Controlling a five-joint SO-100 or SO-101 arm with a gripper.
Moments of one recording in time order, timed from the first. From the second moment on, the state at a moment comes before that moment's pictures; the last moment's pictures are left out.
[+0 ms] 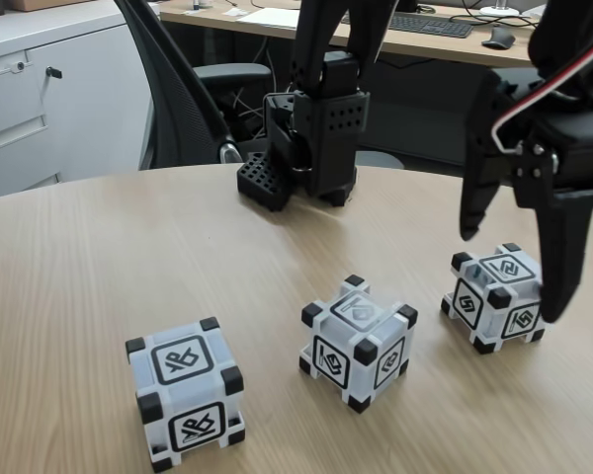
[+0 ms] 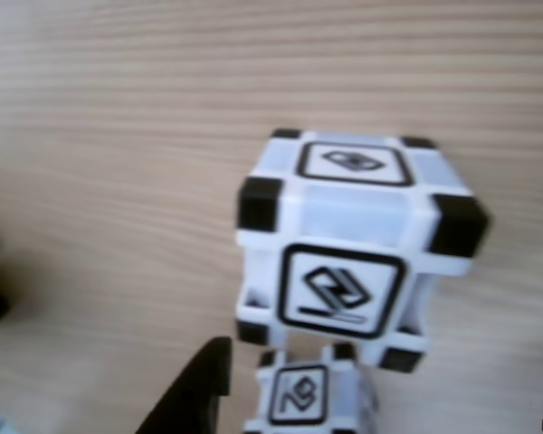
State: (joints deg) arm -23.1 79.4 84.9 98.4 18.4
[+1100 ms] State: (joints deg) arm -29.2 74.2 85.5 96.4 22.2
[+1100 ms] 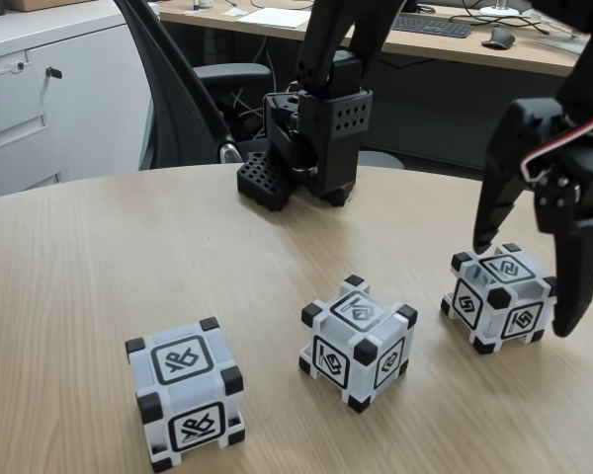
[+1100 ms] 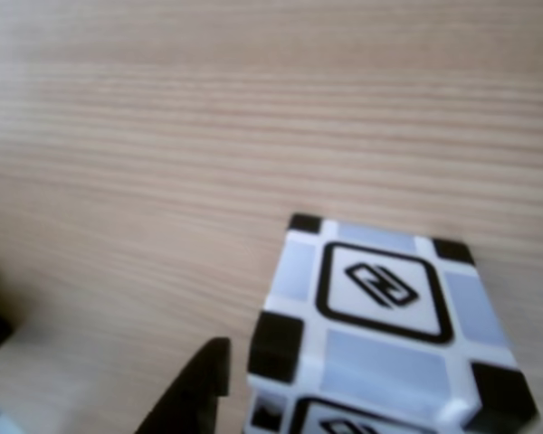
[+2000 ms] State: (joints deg) arm -28.9 70.0 85.5 96.4 23.2
